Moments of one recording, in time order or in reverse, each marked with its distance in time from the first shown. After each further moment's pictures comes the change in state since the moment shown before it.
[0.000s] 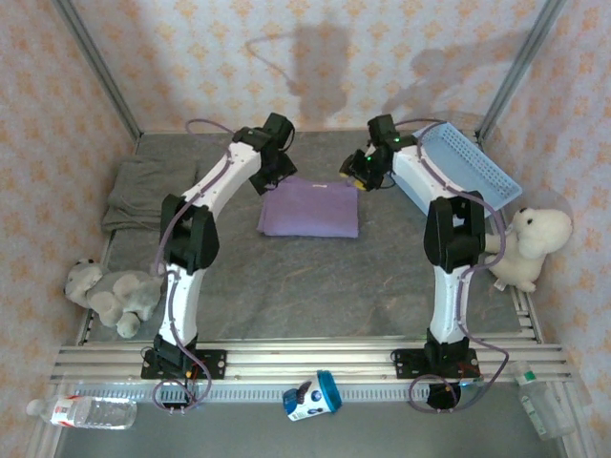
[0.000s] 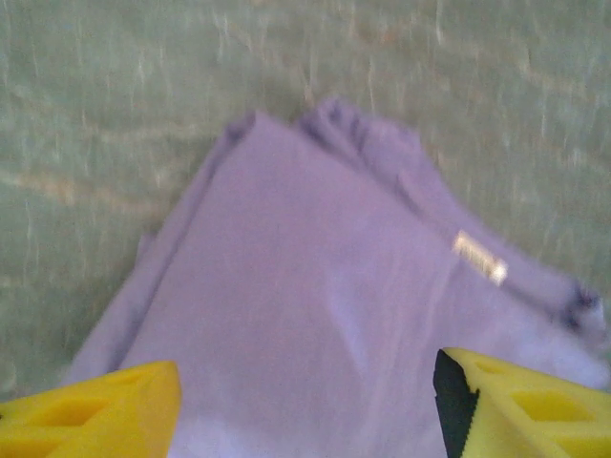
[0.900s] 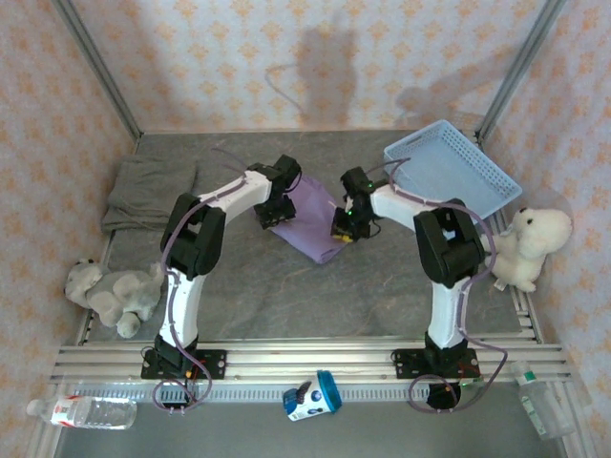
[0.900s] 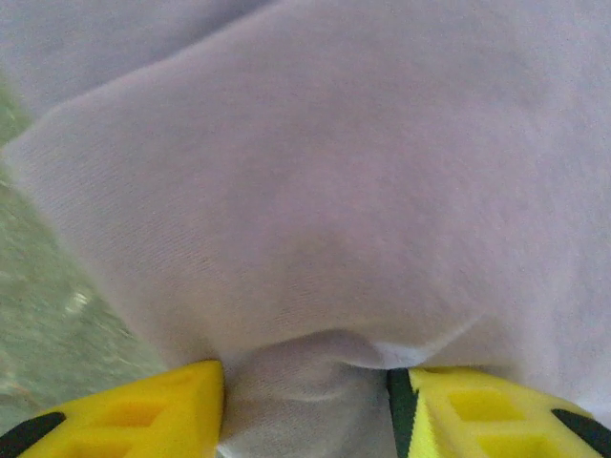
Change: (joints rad) left arm -0.031 0.004 -0.337 0.140 0.006 0.149; right arm 0.179 -0.117 -0.463 0.099 0.037 -0.117
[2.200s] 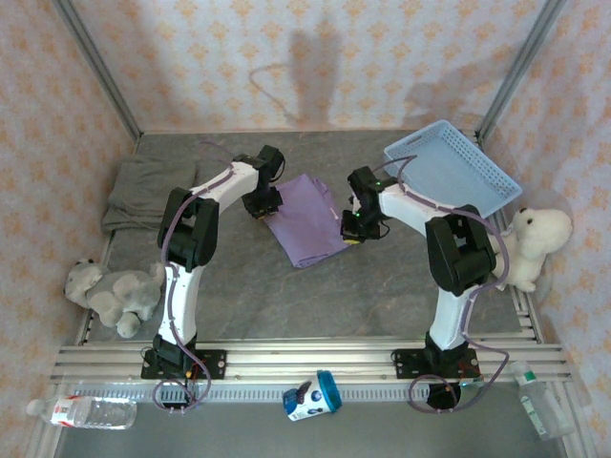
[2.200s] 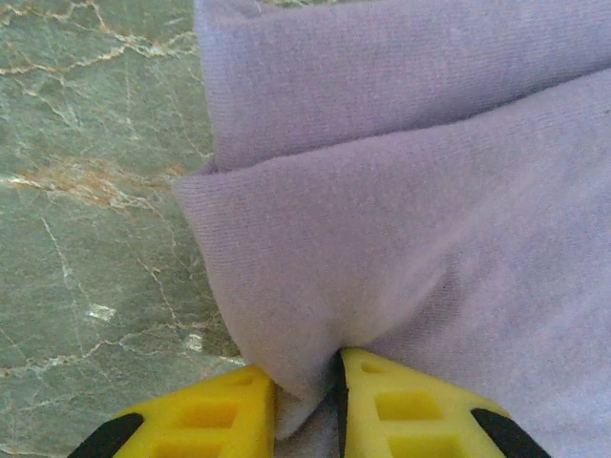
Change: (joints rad) left arm 0.099 0.058 0.069 -0.018 0.031 0.116; right arm -0.044 -0.080 0.013 -0.132 0.065 -0.106
